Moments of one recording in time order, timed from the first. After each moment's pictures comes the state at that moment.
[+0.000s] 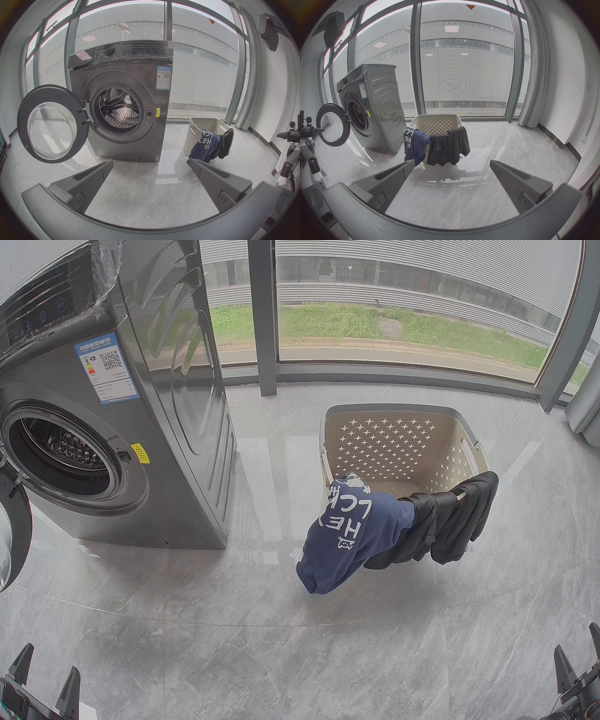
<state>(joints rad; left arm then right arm) -0.01 0.02 -0.02 0.00 0.00 -0.04 0.00 0.02 -0.02 0.00 0.00 -0.01</state>
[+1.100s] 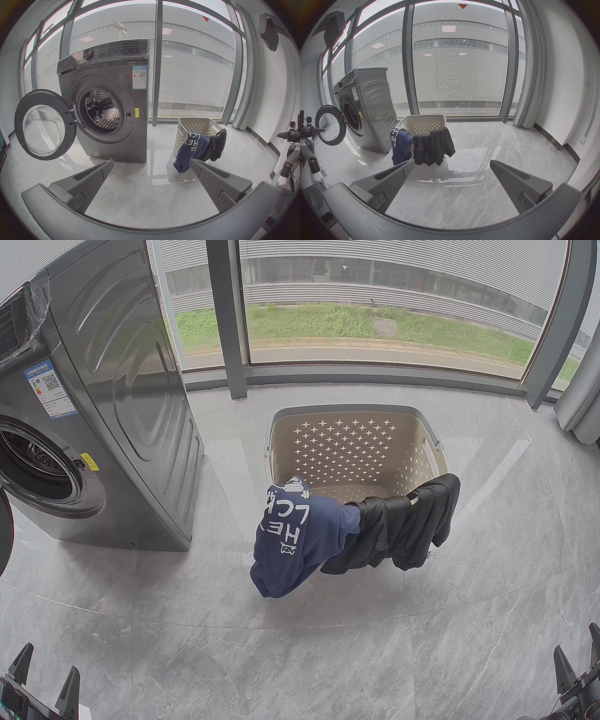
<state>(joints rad) -0.01 0.02 -0.02 0.00 0.00 -0.03 0.00 0.02 -0.02 0.00 0.00 -0.01</state>
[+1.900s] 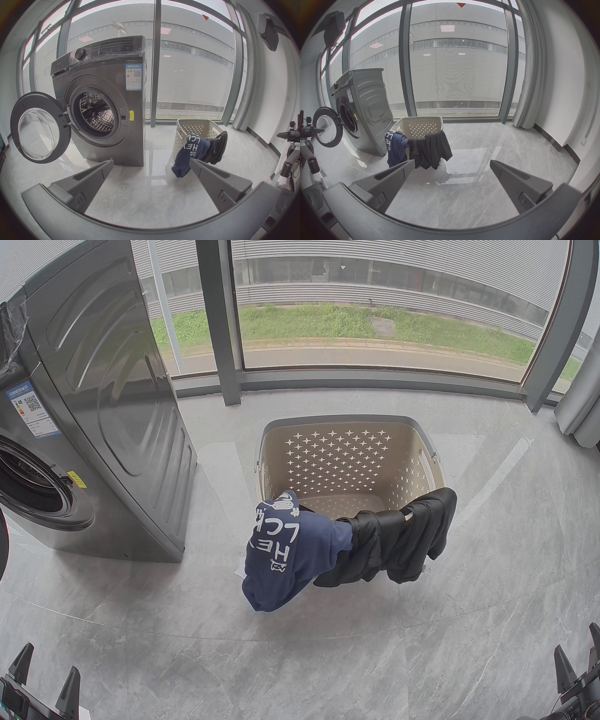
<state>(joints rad) -0.01 0.02 -0.02 0.00 0.00 -0.03 0.00 0.02 -0.02 0.00 0.00 -0.01</state>
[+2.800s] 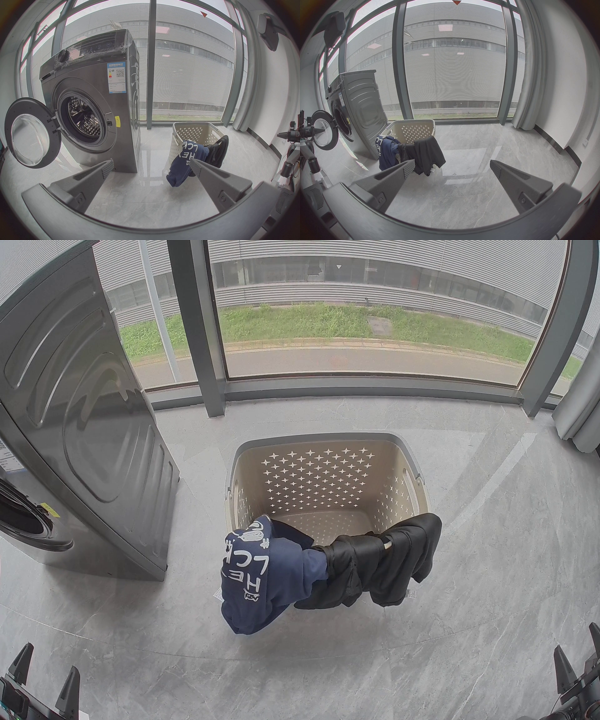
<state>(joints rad) -0.01 0.02 -0.02 0.00 0.00 -0.03 0.00 0.02 -0.02 0.00 0.00 -0.01</state>
